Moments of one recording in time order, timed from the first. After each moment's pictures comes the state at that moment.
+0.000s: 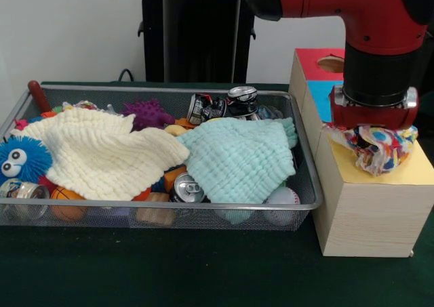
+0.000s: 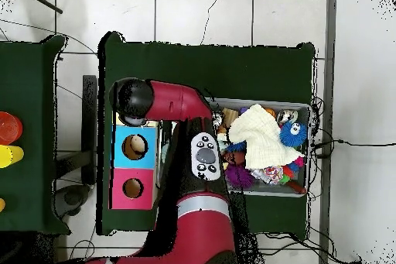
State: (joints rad) arm -0.01 -0.43 0.02 1.31 0.17 0.74 1.86
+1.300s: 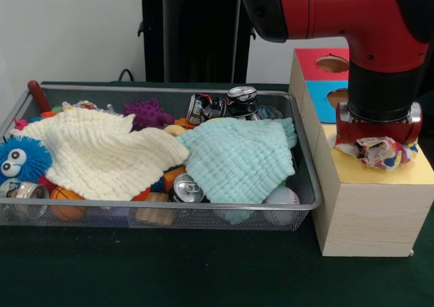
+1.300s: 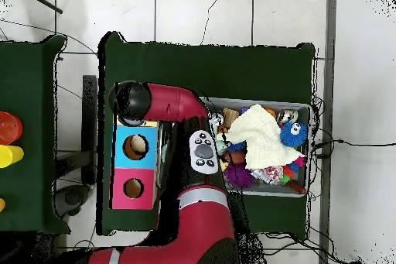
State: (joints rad) arm -0.02 -0.41 0.06 1.31 0.15 0.68 1.86
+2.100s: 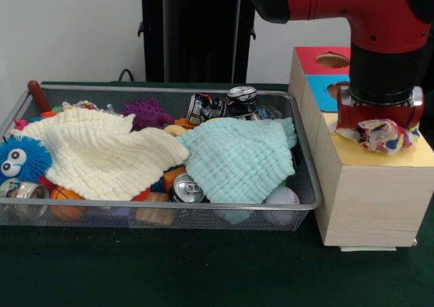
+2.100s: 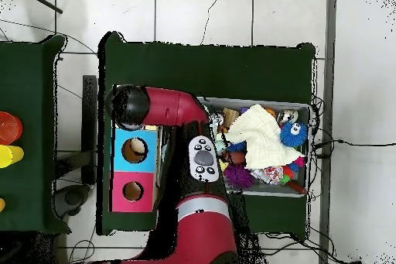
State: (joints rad) arm -0.02 -0.46 0.06 1.37 0.14 0.67 1.86
